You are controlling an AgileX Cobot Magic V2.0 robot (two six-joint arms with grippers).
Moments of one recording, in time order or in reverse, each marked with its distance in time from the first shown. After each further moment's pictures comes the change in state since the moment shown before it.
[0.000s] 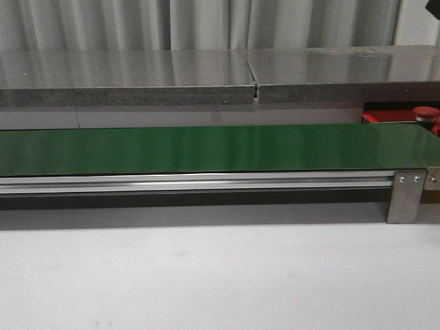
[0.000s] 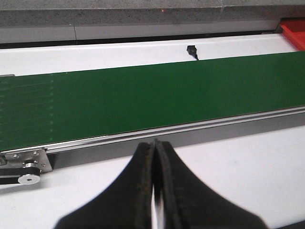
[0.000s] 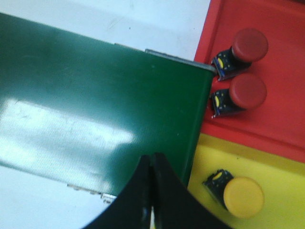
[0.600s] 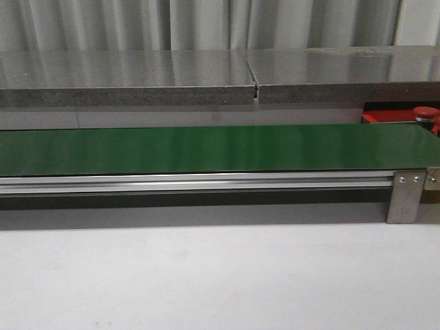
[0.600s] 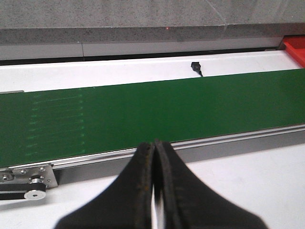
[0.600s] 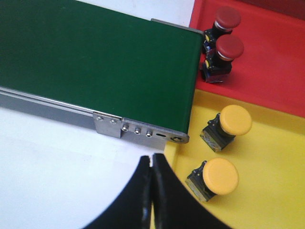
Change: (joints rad) left arm 0.000 0.000 0.000 0.000 -0.058 0.000; right arm 0.000 -0.579 0.514 0.005 -0.191 0.000
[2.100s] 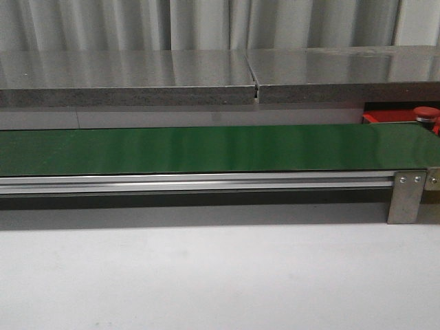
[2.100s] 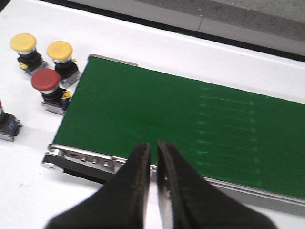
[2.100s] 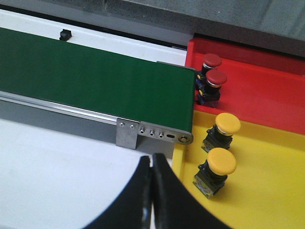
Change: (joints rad) left arm 0.341 0.487 -0.183 0.058 -0.091 -0.051; right arm 0.000 -0.537 0.222 0.064 0.040 -0.001
